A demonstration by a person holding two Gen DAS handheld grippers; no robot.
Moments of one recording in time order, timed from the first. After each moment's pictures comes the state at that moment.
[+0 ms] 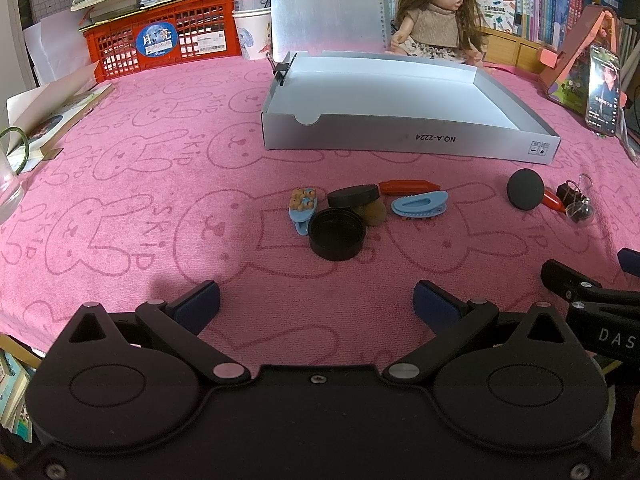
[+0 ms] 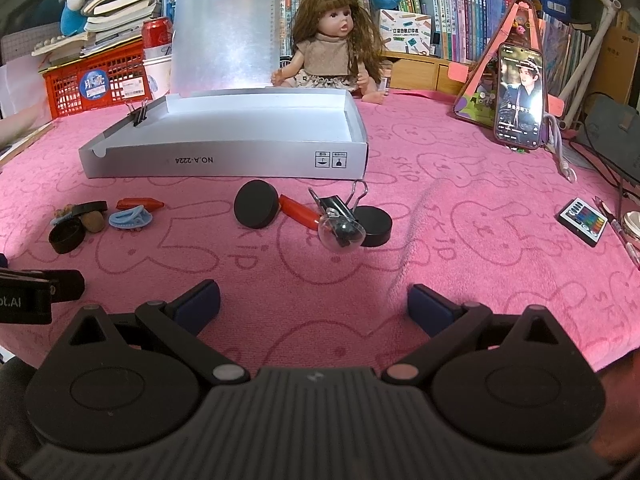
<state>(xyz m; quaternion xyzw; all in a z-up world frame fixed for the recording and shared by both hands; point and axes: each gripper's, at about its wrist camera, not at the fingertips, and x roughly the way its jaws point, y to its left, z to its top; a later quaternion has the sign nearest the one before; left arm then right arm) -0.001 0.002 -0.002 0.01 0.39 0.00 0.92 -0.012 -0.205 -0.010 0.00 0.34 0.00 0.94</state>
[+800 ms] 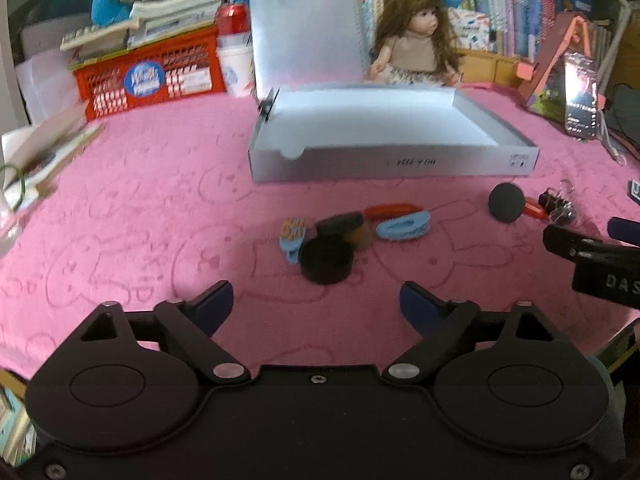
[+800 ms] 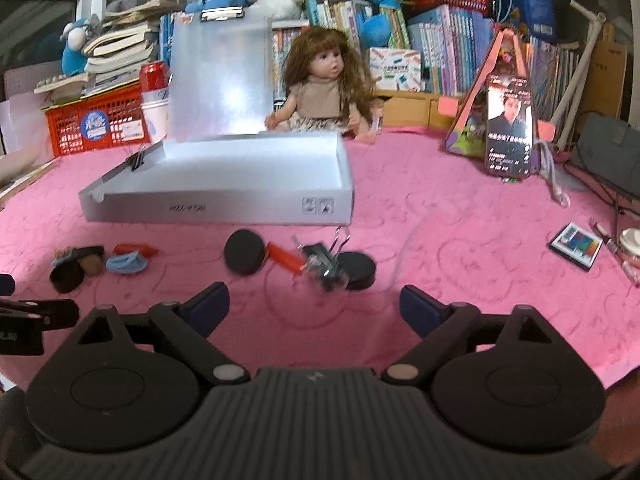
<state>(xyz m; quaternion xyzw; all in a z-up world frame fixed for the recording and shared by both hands) -0.012 -0.004 0.006 0.03 0.34 -0.03 0.94 -0.012 -0.217 0.000 0.01 0.28 -0.01 0.96</state>
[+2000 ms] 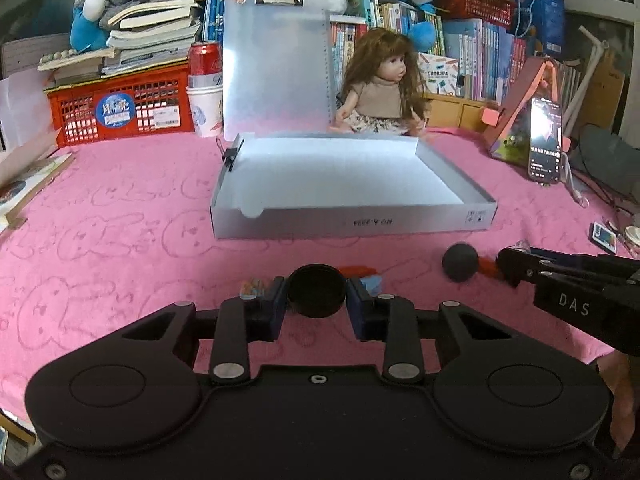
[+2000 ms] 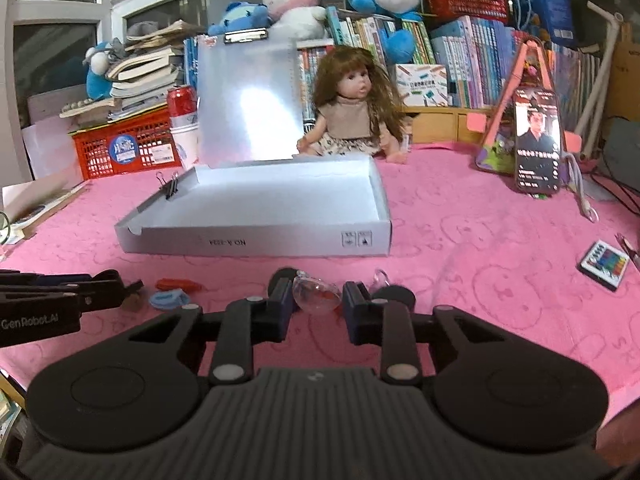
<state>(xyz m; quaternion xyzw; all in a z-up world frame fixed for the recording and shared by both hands) -0.003 -0.007 0.033 0.00 0.29 -0.08 0.95 -0.006 -0.207 0.022 0.03 0.26 0.04 0.96</state>
